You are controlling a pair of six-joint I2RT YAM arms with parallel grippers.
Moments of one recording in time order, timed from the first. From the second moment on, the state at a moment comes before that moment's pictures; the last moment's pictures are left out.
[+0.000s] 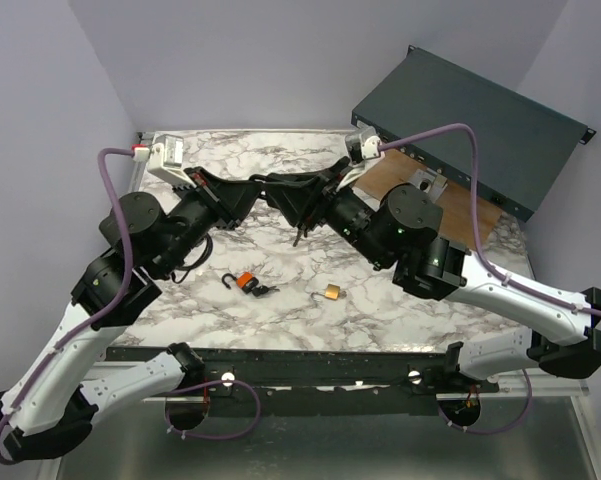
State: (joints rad) left arm -0.82 0.86 1.38 -0.46 -0.20 -0.71; right arm 1.22 1.34 1.50 0.08 0.34 0.28
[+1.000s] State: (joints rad) left arm -0.44 0.87 1.20 -0.24 0.64 -0.72; right arm 0.98 1.09 1.11 0.00 0.00 0.28
